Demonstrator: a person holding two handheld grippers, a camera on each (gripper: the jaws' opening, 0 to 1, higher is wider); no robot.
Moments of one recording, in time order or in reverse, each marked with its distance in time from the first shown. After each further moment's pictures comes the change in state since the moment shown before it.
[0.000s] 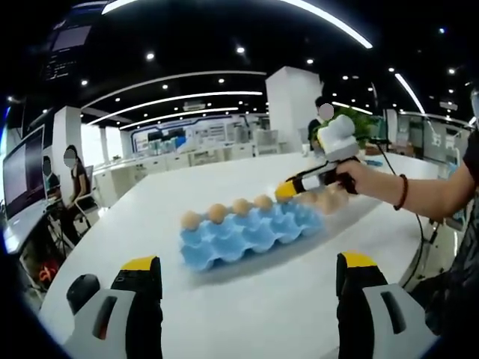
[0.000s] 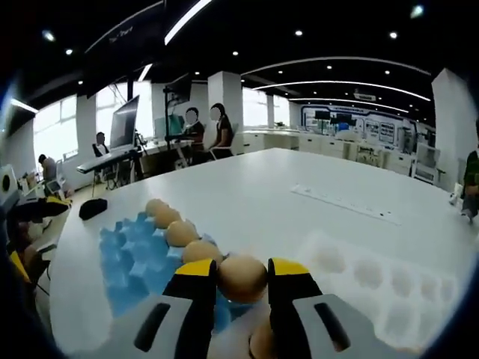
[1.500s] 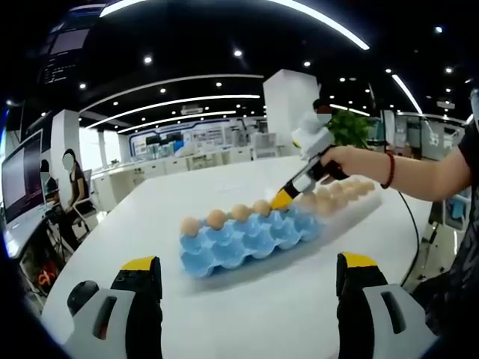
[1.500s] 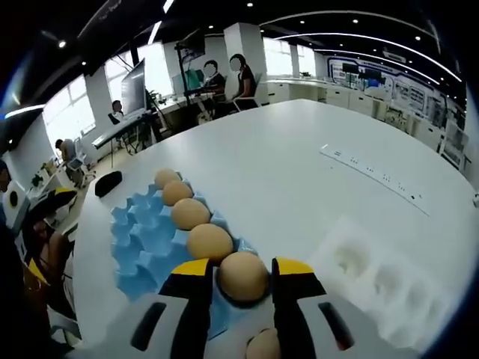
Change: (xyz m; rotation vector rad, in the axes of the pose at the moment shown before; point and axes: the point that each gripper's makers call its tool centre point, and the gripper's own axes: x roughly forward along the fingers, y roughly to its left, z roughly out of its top) left arm 0.001 -0.001 0.007 0.009 -0.023 -0.011; right arm 0.009 0.008 -0.017 0.011 0.296 0.167
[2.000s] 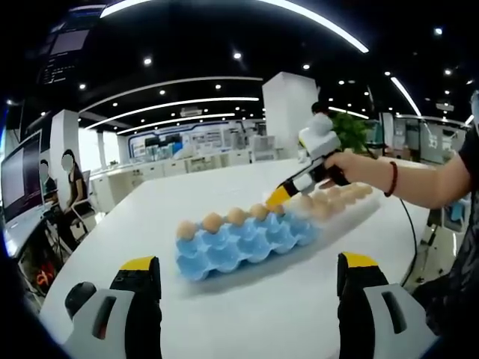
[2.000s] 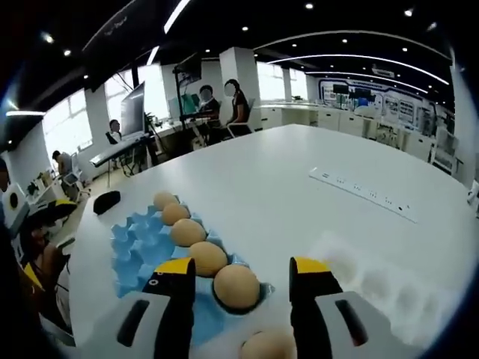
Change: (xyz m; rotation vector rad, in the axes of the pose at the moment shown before) left arm 0.001 -0.006 0.005 -0.005 -0.015 -0.008; right arm -0.016 -0.007 0.017 0.011 -0.166 -0.052
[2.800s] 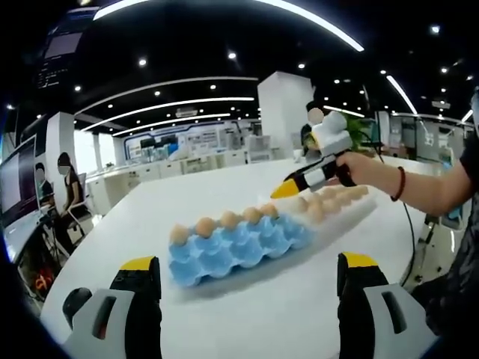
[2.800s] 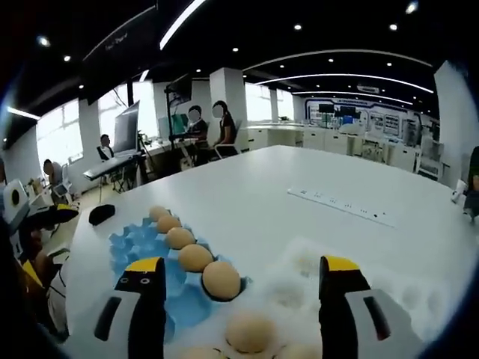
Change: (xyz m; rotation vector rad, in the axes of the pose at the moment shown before) left arm 0.004 -0.010 0.007 0.012 -0.001 -0.025; right arm -0.032 -0.019 0.006 0.027 -0.111 -0.072
